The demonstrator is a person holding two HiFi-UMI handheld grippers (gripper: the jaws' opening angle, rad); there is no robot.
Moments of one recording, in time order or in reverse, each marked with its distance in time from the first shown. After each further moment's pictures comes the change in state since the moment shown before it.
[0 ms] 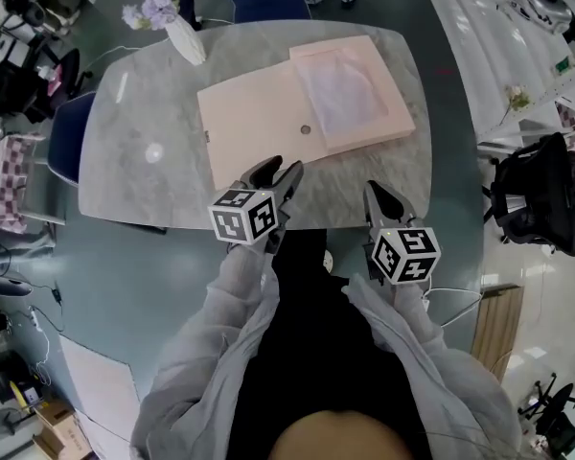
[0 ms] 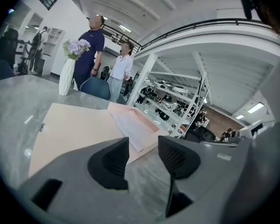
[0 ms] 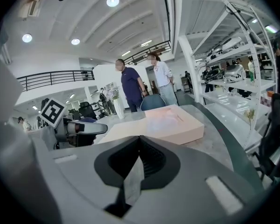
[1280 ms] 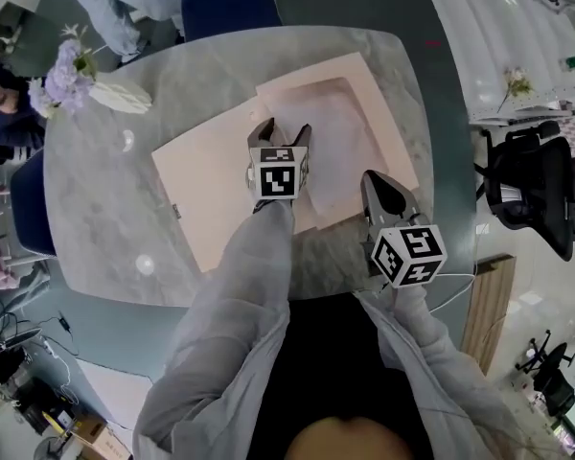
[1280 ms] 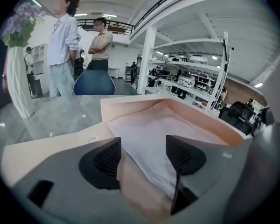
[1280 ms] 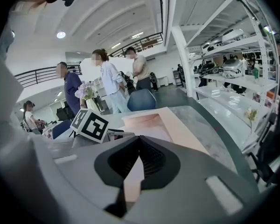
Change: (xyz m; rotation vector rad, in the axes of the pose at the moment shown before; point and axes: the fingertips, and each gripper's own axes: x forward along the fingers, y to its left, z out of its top) left arm 0.276 0.135 0.060 0.201 0.226 0.217; right arm 0.171 -0.101 0.076 0.052 0.087 -0.106
